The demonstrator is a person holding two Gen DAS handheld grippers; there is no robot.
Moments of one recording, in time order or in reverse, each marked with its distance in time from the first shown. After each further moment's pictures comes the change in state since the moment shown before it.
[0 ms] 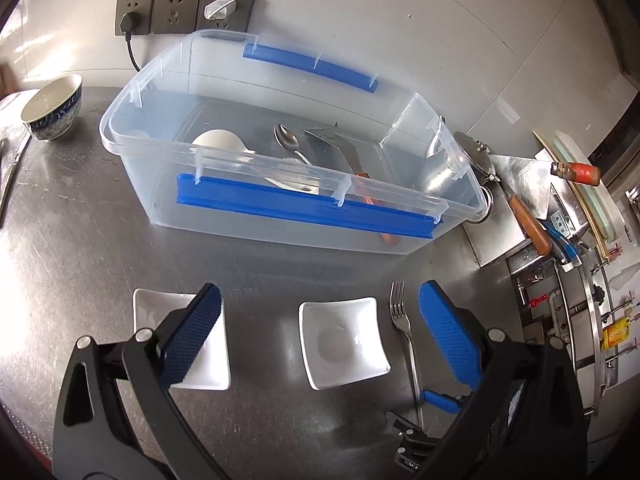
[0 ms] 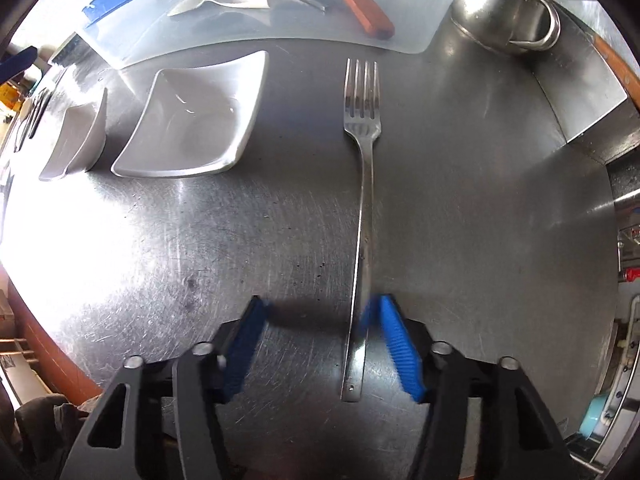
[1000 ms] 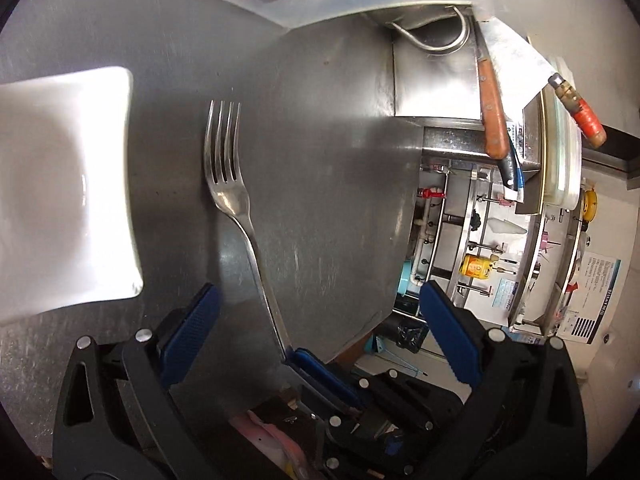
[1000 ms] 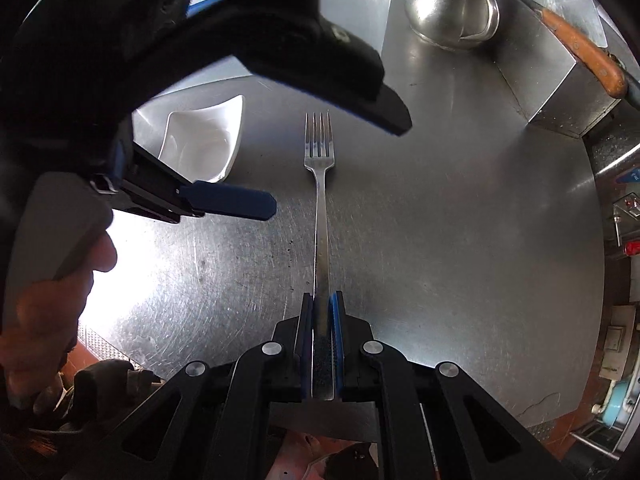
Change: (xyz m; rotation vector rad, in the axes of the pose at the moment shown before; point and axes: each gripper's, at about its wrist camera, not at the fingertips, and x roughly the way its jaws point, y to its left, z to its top) left arm 0.162 -0.085 -0.073 -0.273 0.753 -0.486; right arm -0.054 -0.050 -0.031 0.081 -0.033 0.095
